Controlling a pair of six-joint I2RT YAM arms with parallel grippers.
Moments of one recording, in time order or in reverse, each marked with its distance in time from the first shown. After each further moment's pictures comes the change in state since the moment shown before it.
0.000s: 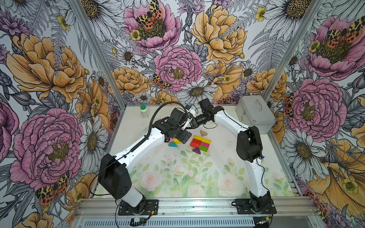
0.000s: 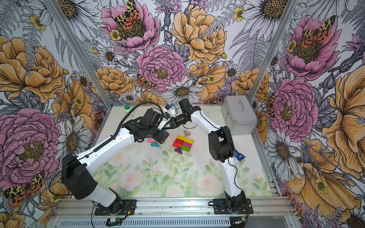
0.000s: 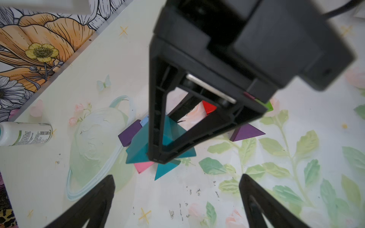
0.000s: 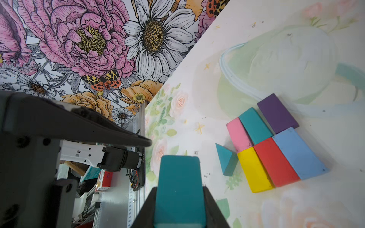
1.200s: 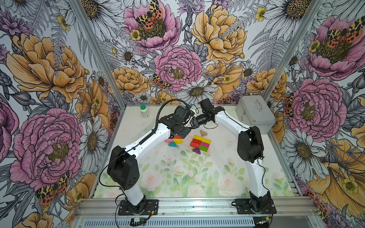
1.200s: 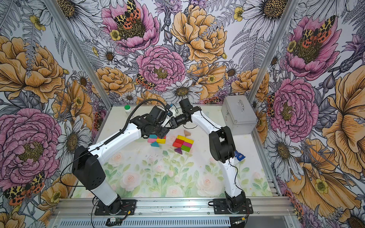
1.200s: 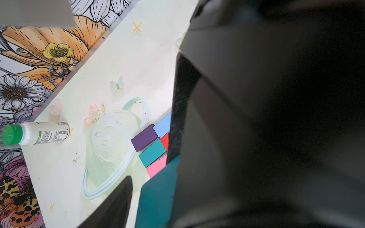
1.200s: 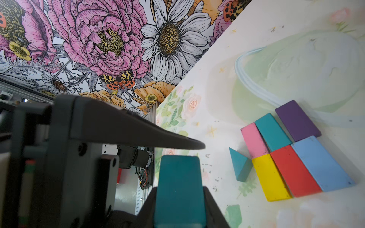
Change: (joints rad) left arm 0.005 0.113 0.090 -0.017 -0.076 0.005; right arm 0.006 -0.019 -0.034 0.034 -0.067 -0.003
